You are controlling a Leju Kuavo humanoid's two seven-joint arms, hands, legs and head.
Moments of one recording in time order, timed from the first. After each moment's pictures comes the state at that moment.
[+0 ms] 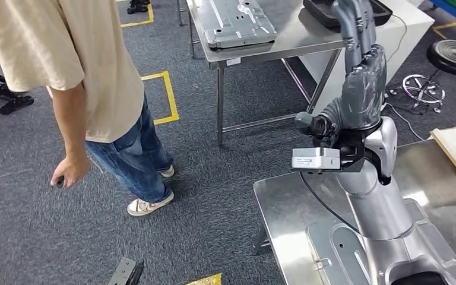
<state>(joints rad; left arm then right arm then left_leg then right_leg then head) -0.11 -0.04 -0.11 -0.36 -0.15 0.06 -0.50 -0.66 -0.15 0.31 -1.76 0.63 -0.42 -0.38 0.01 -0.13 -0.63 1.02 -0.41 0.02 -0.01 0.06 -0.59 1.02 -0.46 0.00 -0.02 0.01</state>
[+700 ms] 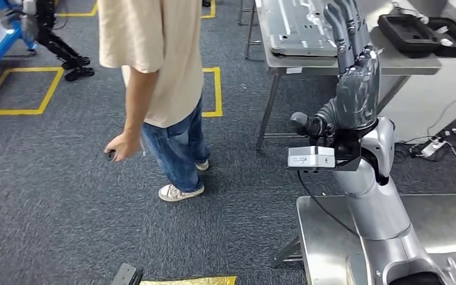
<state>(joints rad) -0.08 -0.05 -0.07 -0.37 -0.21 0.03 -0.49 -0.64 -0.14 0.29 -1.75 0.65 -0.40 -0.38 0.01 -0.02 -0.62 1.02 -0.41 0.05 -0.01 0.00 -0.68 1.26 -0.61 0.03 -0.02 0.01</state>
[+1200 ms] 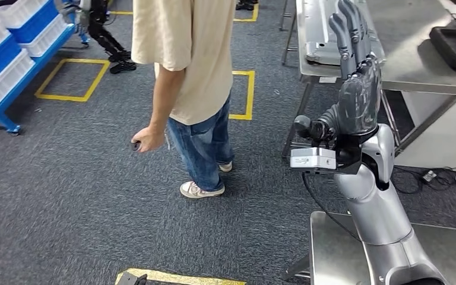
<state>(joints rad) -0.05 -0.03 -0.07 -0.37 -0.22 0.01 -0.52 -0.60 -0.14 0.28 -1.75 0.65 -0.43 -0.38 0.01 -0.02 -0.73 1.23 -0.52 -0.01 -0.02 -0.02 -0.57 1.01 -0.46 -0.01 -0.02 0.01</state>
